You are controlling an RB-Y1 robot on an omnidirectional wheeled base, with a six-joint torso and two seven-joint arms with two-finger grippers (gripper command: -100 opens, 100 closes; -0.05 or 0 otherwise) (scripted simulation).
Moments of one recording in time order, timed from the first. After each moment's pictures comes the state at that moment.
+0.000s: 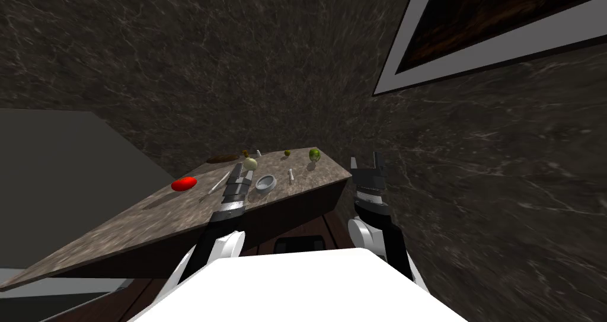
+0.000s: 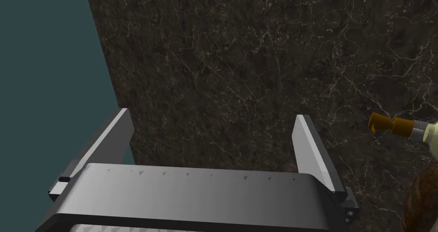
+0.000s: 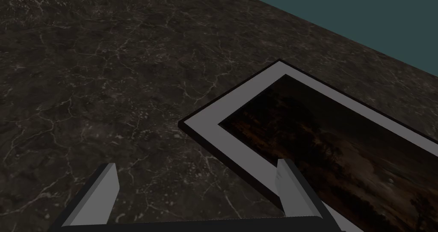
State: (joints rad) left arm 0.55 0.03 -0.02 -2.26 -0.04 -0.37 -0.04; right arm 0.52 0.02 0.04 -2.40 -0.11 -0.47 -0.07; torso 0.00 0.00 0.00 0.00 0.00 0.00
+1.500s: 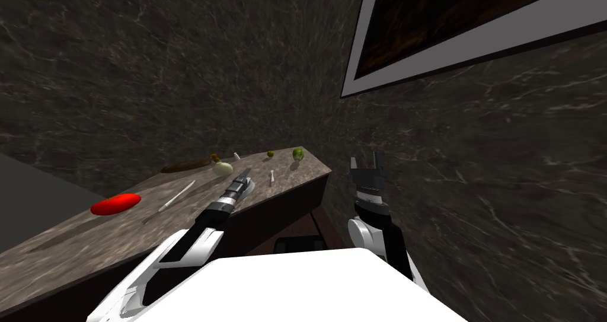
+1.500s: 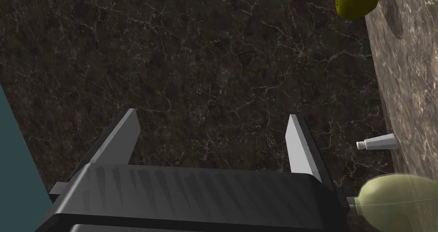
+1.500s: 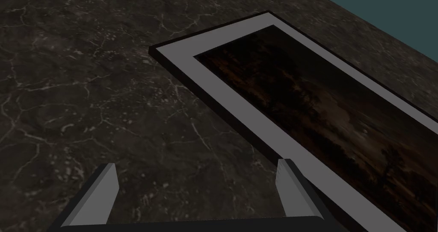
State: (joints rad) left arm 0.48 0.44 0.08 -2.15 0.00 -0.04 0.05; right arm 0.52 0.02 0.04 -2.40 -0.11 -0.47 -0.07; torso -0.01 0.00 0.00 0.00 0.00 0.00
